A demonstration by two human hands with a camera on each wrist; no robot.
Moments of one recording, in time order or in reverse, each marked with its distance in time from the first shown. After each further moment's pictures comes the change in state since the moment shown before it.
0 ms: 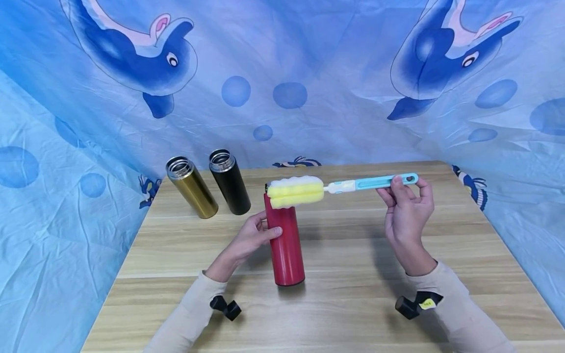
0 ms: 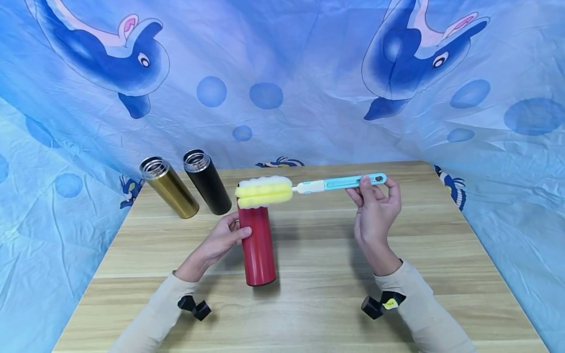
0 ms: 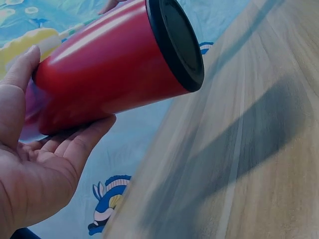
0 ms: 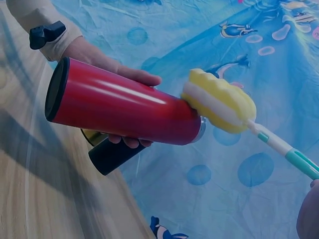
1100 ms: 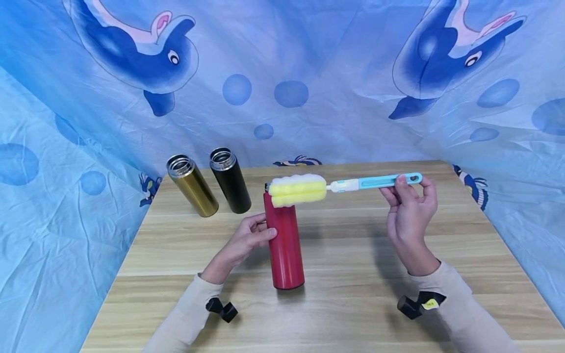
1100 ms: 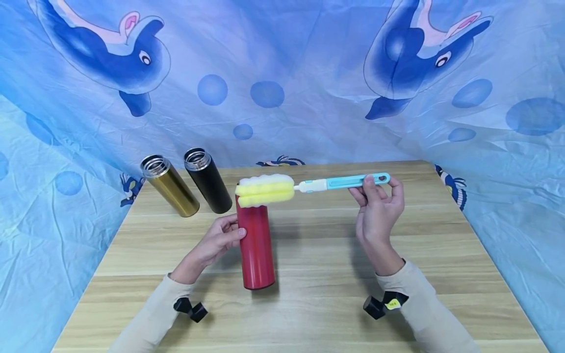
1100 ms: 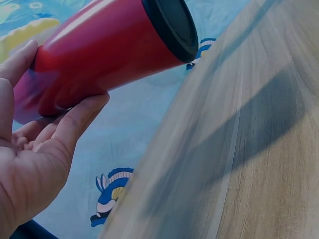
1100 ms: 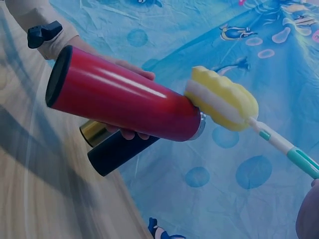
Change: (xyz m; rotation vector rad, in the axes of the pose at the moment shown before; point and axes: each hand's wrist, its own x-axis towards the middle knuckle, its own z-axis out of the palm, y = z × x) left_hand -0.010 -0.004 -0.010 -0.090 -0.085 0.081; right_hand 0.000 -0.004 0.004 -0.026 0.023 -0.005
